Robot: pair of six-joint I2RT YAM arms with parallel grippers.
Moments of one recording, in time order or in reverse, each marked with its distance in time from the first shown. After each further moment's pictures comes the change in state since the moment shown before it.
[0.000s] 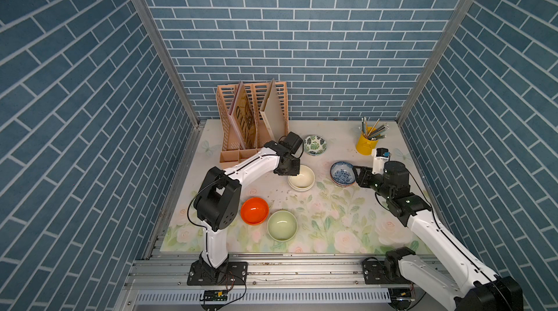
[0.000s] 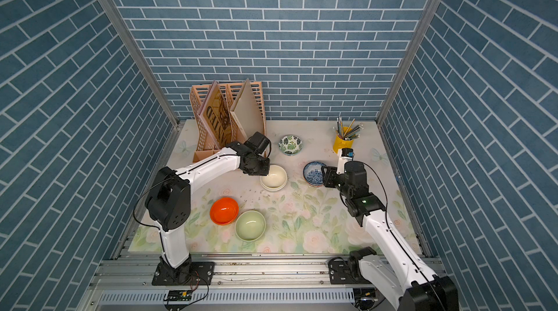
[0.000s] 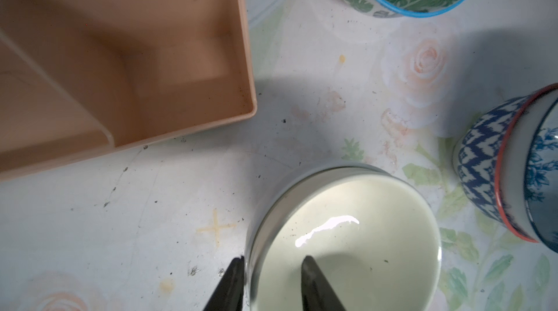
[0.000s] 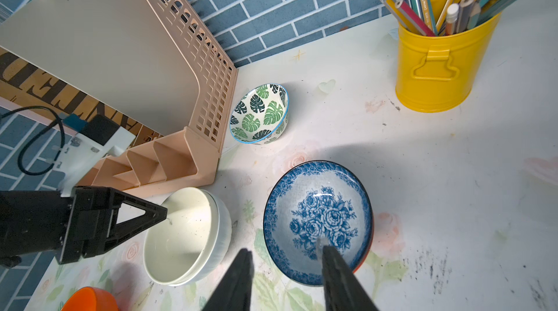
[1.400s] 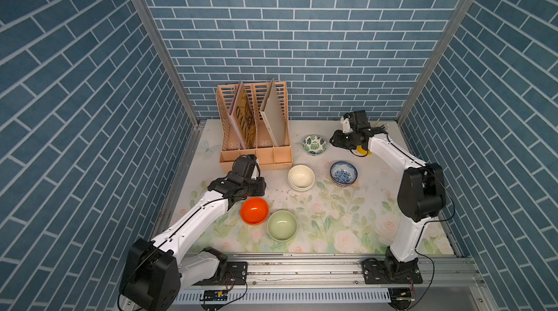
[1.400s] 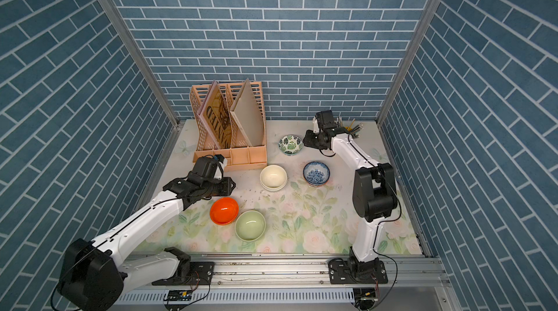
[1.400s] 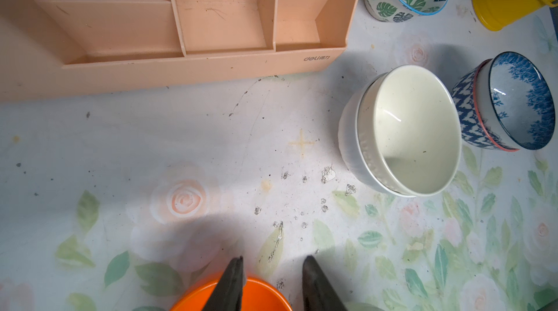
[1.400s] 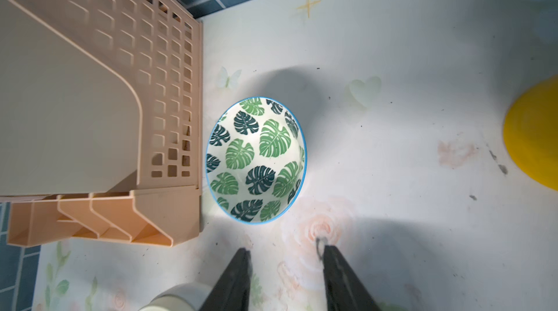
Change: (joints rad) left arm 0.206 -0.739 -0.736 0.250 0.095 0.117; right arm 0.026 1.013 1.013 -0.433 -0.072 -0.047
